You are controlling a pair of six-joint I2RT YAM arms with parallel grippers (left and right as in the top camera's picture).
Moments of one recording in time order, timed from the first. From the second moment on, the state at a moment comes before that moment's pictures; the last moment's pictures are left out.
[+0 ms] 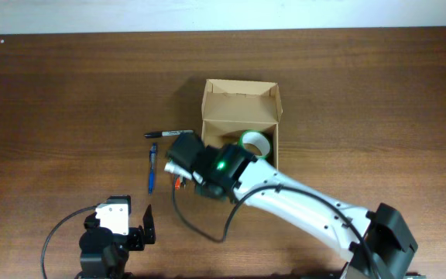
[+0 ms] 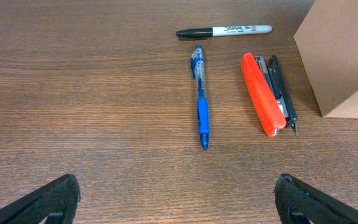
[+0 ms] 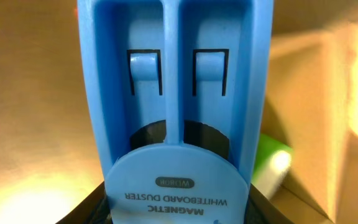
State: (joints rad) left arm 0.00 0.01 0.21 -0.79 0.01 0.00; right arm 0.94 1.77 1.49 -1.01 0.27 -0.31
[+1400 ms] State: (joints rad) left arm 0.00 0.01 0.21 -0.79 0.01 0.00; right arm 0.69 1.88 1.49 -0.89 0.20 -0.05
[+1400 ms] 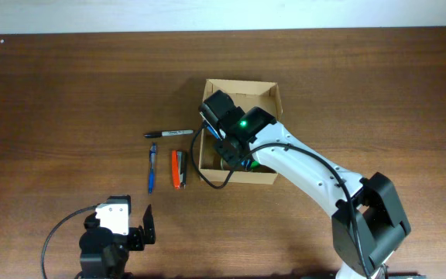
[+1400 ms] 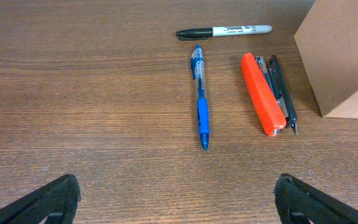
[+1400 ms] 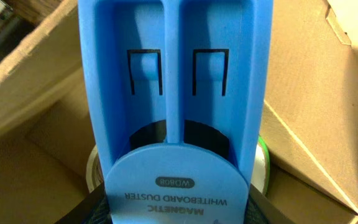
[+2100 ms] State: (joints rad) left arm 0.00 0.01 0.21 -0.79 0.01 0.00; right arm 0.72 1.88 1.49 -0.92 0.15 -0.05
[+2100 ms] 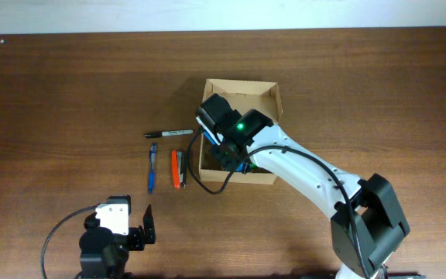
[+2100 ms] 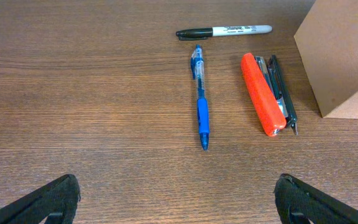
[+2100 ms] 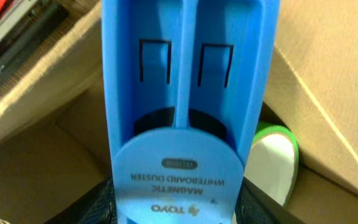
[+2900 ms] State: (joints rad) left arm 0.00 0.01 0.21 -0.79 0.01 0.00; right arm 0.72 1.88 1.50 -1.04 0.21 -0.05
